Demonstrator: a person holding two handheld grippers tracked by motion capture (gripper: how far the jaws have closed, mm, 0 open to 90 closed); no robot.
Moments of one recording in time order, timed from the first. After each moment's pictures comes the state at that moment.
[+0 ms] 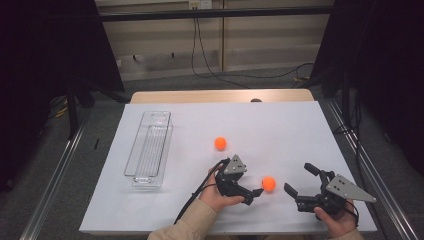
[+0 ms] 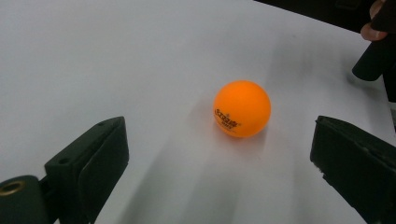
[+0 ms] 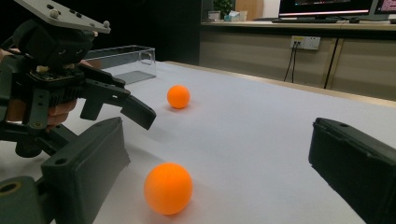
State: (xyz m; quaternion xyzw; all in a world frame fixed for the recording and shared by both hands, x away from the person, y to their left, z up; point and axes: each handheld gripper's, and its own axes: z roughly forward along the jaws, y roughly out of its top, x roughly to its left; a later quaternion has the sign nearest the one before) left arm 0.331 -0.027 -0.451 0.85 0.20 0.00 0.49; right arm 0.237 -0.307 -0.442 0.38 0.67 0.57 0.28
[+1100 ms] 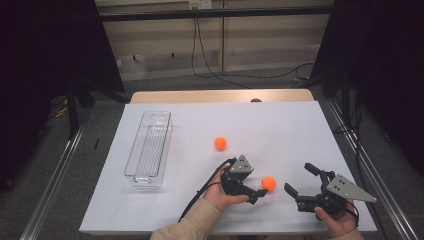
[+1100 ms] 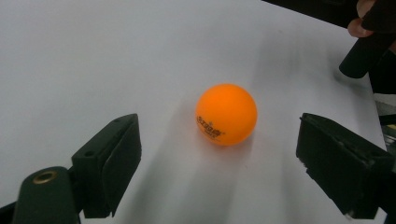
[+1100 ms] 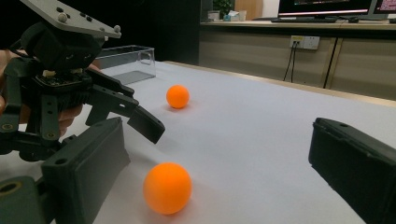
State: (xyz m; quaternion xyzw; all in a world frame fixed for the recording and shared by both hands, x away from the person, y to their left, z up) left arm 0.333 -0.041 -0.453 0.86 0.19 -0.03 0.48; right arm 0.237 -0.307 -0.442 0.38 0.67 0.58 0.28
